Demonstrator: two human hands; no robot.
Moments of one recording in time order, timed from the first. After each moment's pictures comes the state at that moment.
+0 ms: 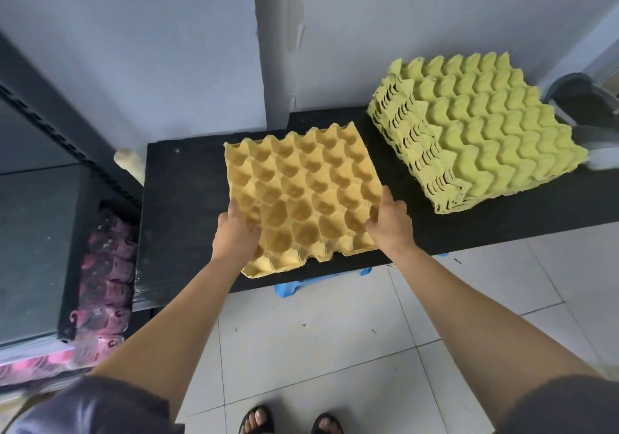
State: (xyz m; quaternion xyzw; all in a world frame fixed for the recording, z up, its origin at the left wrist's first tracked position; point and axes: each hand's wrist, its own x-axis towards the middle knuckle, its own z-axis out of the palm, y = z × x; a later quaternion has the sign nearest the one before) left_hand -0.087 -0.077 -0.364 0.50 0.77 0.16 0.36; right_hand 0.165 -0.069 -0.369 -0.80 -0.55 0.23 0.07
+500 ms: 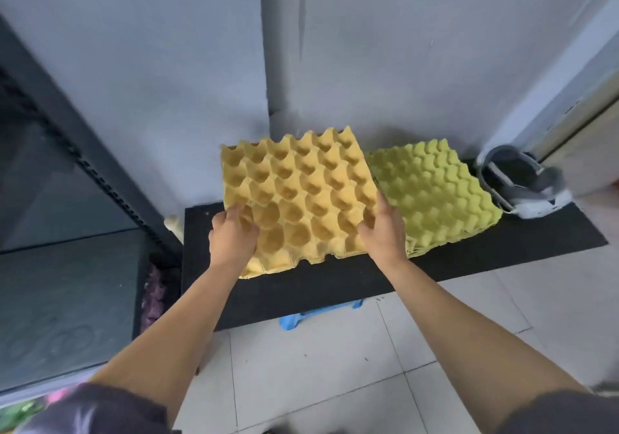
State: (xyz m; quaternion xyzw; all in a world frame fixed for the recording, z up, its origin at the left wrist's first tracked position) left_hand -0.105 -0.074 -0.178 0.52 0.76 0.21 0.32; right_hand 0.136 -0.082 -0.177 -0.78 -0.54 0.21 0.23
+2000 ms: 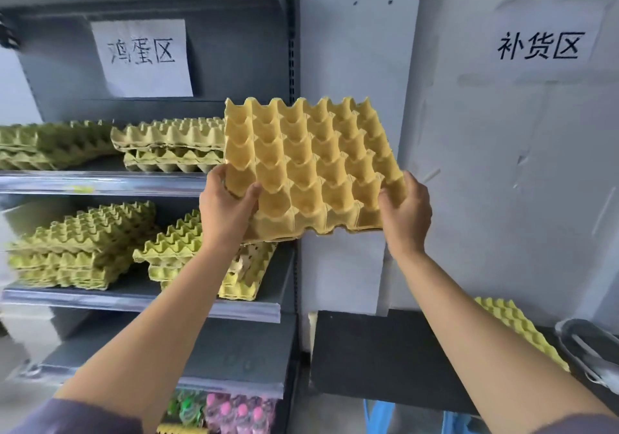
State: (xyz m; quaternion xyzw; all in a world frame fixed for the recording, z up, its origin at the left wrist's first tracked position) left_hand -0.292 -0.418 0.283 0.45 0.63 0.63 0.01; right_hand -0.065 -0.337 0.267 -0.51 -0.58 0.12 0.62
